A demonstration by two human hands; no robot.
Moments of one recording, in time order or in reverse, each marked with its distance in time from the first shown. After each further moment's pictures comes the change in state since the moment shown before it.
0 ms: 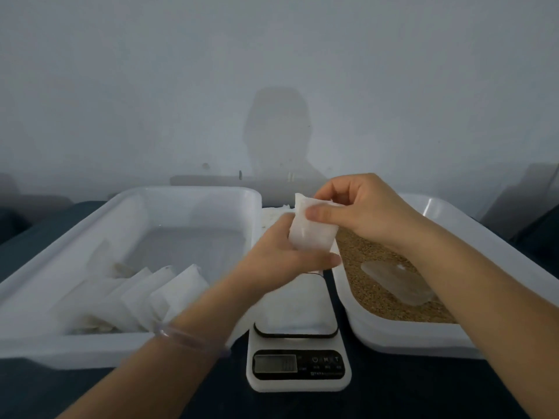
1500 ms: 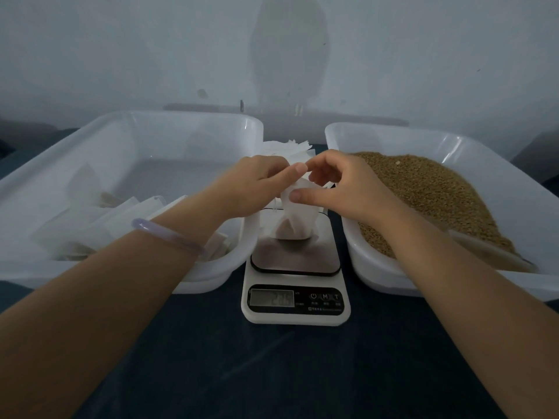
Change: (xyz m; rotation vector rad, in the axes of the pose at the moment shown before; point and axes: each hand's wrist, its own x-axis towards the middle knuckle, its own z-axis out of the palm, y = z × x) left_hand 0.023 -0.041 -0.040 0.734 0.046 0.085; right_hand -0.003 0.072 0.048 -0.115 -0.028 0.097
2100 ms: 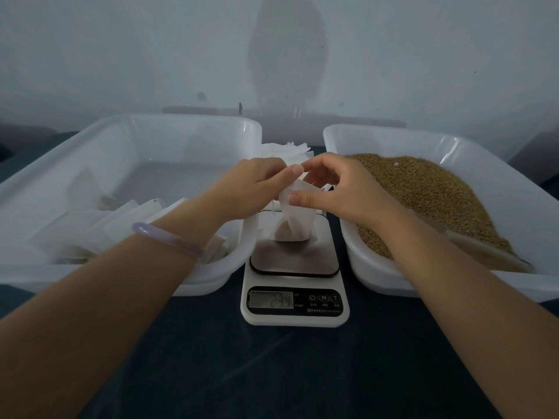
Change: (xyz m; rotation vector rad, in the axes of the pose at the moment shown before) left_hand 0.000 -0.001 0.000 -0.002 -0.006 -0.001; right_hand -0.001 -0.001 0.000 0.027 -0.045 -0.005
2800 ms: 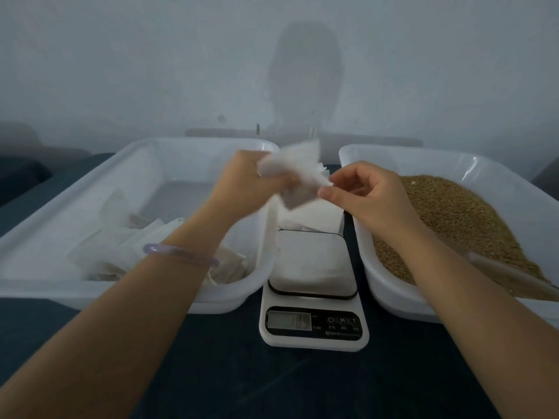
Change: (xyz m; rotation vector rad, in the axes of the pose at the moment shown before) left_hand 0.000 0.001 -0.026 -0.261 0.339 -0.105; right_hand 0.001 -0.002 -0.002 0.164 0.280 -0.062
